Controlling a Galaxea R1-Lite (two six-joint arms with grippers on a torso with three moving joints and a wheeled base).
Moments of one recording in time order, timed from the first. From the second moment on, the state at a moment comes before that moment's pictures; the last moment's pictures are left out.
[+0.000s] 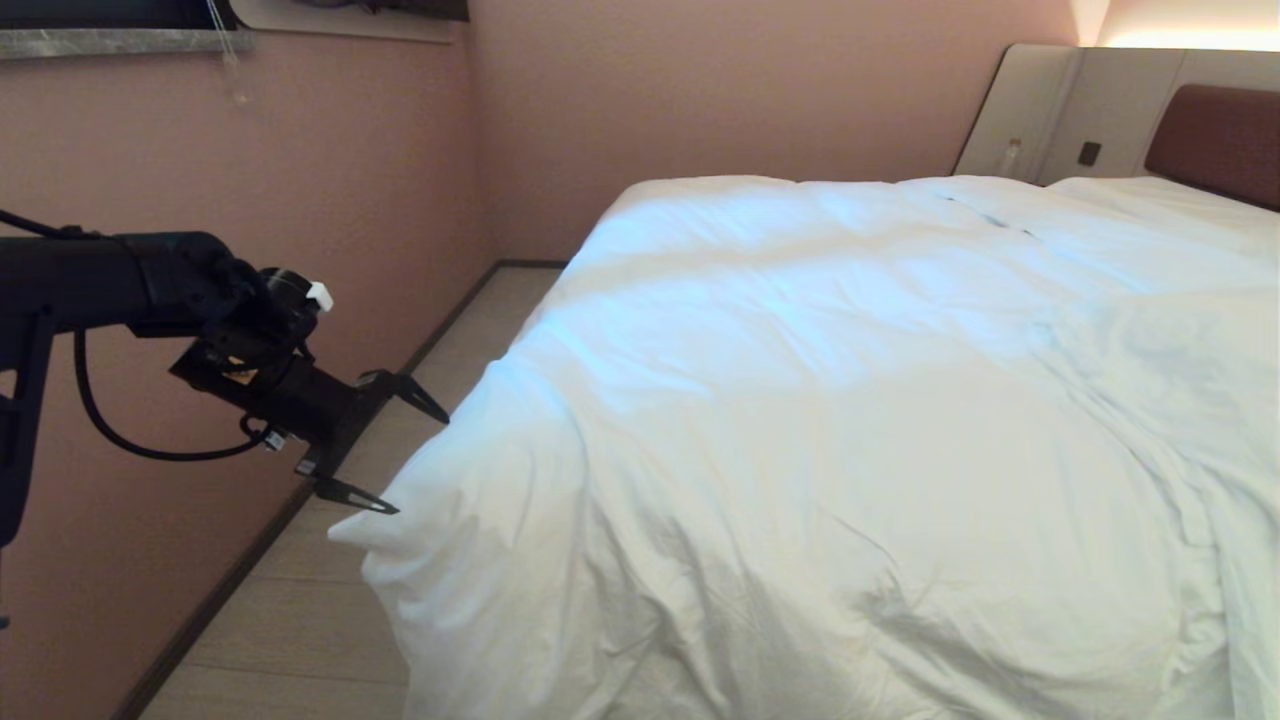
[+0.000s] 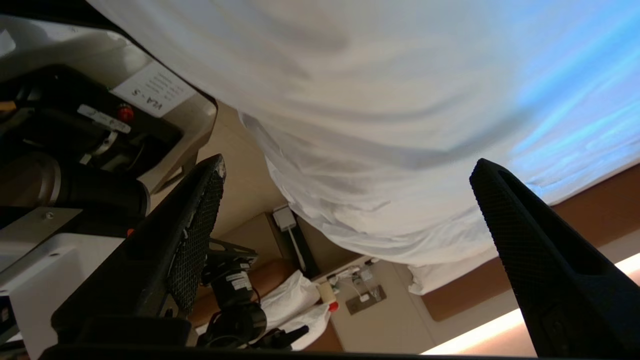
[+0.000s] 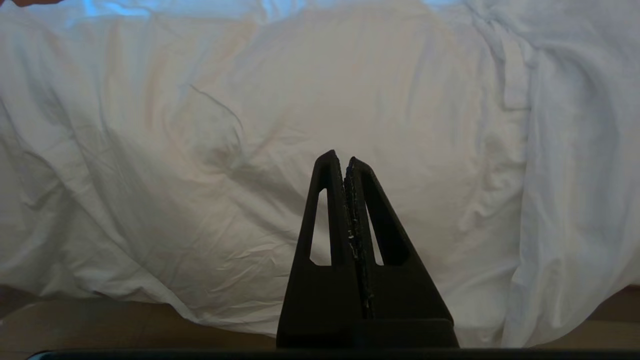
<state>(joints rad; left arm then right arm) 0.06 2.19 -1.92 0.99 -0.64 -1.12 0.00 0.00 0.00 0.00 0.00 0.00</state>
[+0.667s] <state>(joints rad) 0.04 2.21 -1.93 0.97 -0.62 -1.16 0.00 0.00 0.00 0.00 0.00 0.00</state>
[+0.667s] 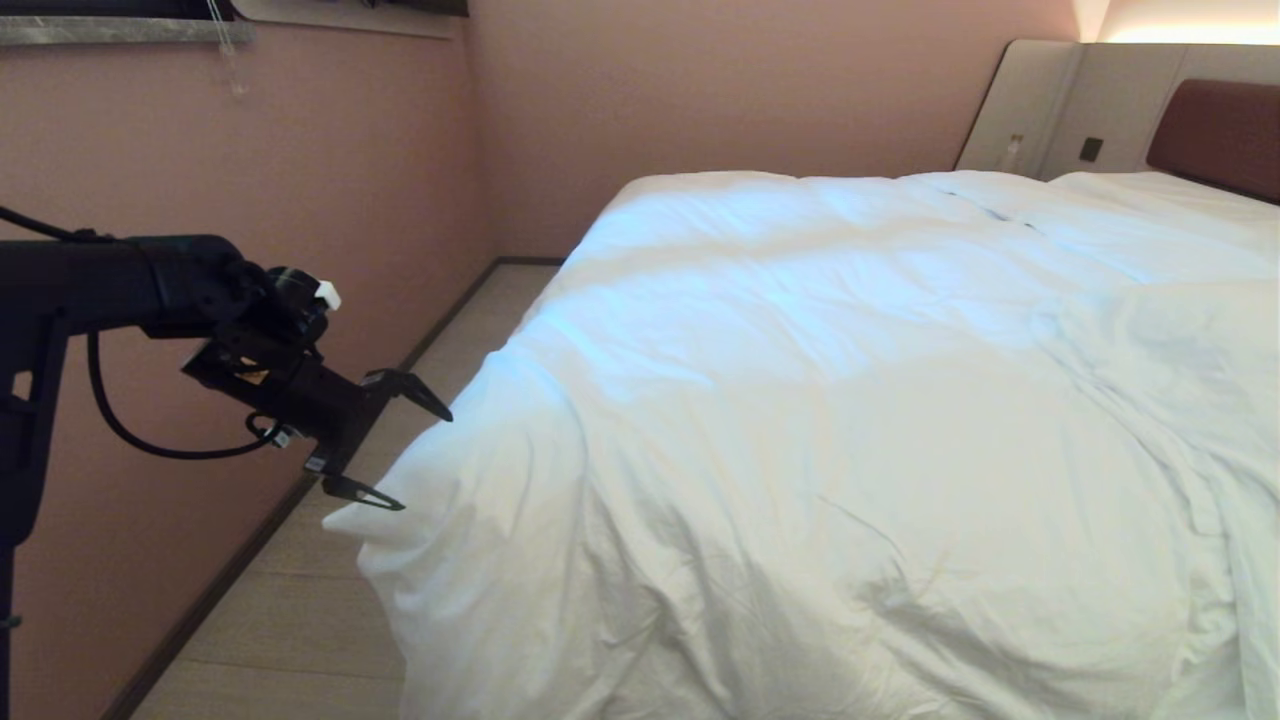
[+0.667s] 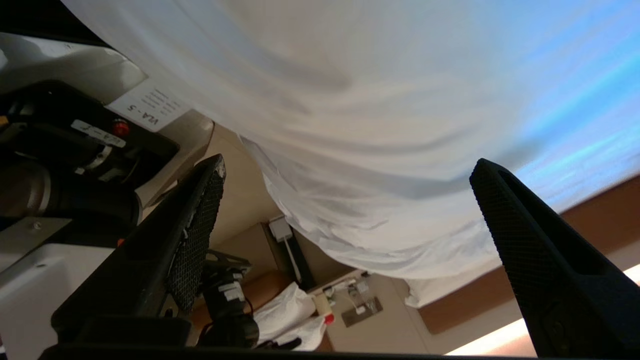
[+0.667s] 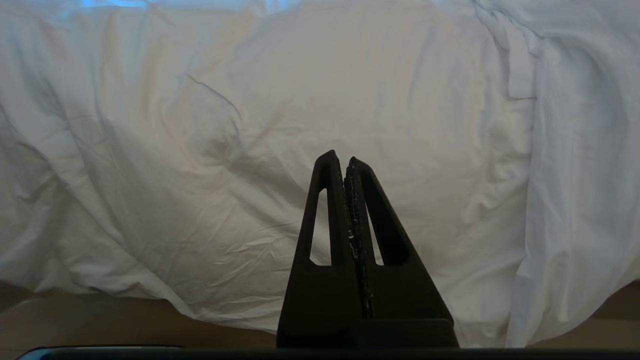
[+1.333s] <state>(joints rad) -0.10 2.29 -1.94 0.88 -0.37 -1.23 0.00 0.00 0.00 0.00 0.00 0.00</state>
